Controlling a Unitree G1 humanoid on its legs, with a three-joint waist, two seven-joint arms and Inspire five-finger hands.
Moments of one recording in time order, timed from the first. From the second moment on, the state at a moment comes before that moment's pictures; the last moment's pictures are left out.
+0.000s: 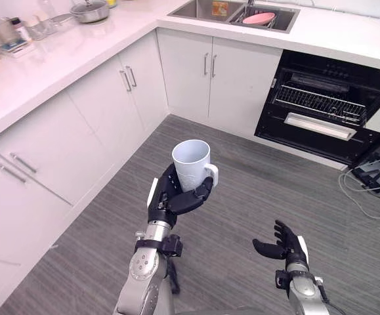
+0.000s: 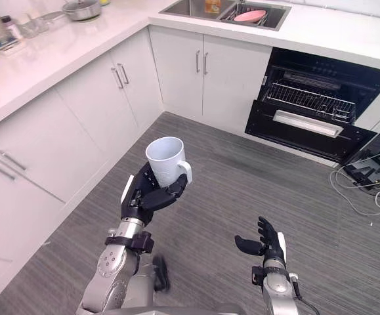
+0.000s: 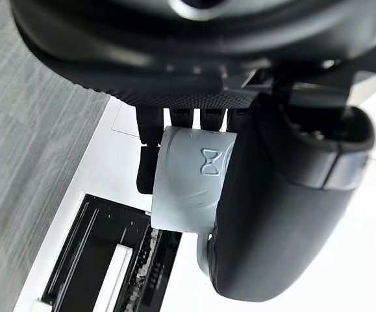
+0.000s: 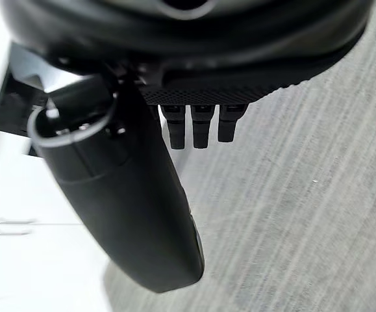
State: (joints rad) left arm 0.22 0.05 -0.28 -0.19 -0.25 -0.12 0.09; right arm 0.16 -0.15 -0.09 0.57 0.01 -0.05 -0.15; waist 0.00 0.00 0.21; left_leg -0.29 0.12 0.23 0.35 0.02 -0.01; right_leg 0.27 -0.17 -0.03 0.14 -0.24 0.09
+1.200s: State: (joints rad) left arm 0.15 0.06 -0.31 -0.09 -0.12 -0.11 0.16; right arm 0.11 -0.14 0.05 0.12 0.00 -0.09 -0.17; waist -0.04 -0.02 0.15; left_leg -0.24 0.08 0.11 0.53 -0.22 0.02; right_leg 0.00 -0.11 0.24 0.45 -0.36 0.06
